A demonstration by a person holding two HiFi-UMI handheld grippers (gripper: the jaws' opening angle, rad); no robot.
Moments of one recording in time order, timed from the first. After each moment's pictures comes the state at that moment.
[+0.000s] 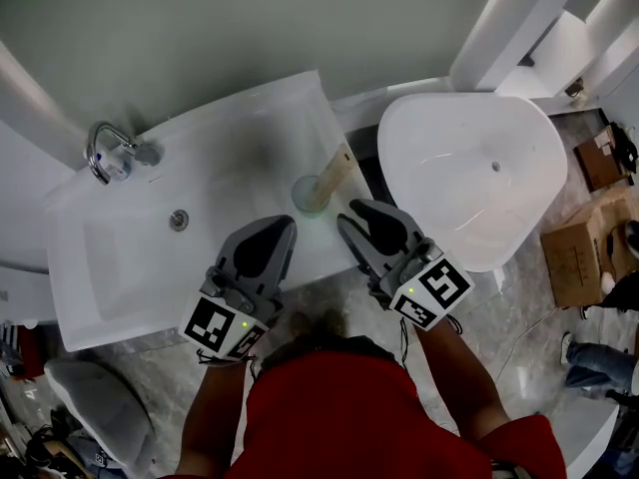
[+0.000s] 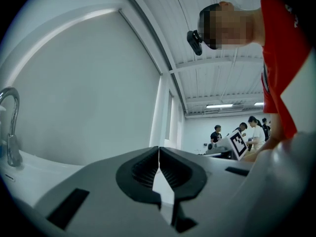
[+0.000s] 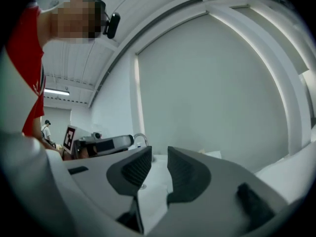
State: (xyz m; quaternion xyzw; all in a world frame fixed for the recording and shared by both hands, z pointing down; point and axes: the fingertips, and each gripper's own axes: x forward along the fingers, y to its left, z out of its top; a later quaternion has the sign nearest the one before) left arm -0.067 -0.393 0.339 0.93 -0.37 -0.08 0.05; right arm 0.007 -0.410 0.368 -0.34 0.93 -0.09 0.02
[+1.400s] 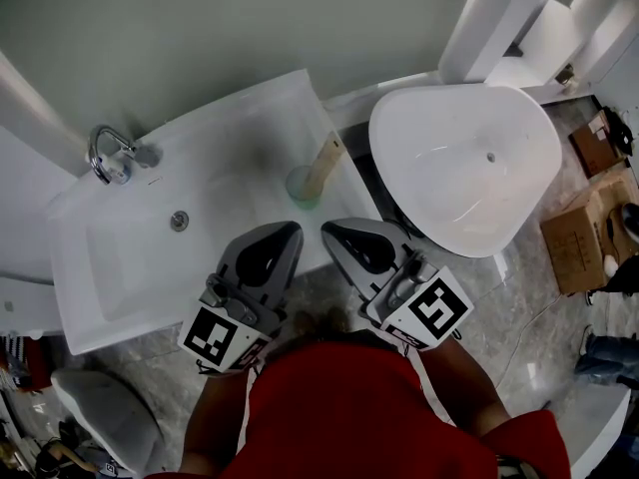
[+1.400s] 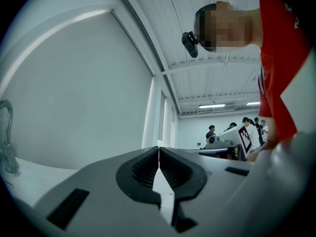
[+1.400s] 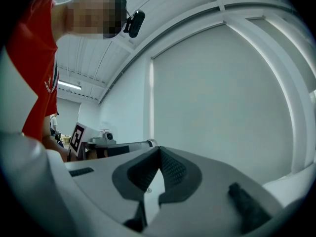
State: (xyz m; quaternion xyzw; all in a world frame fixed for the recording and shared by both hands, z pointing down) left arm -0.050 -0.351 0.305 0.94 -0.33 -0.09 0.03; right arm -0.022 -0.349 0.320 -0.32 0.95 -0.01 0.02
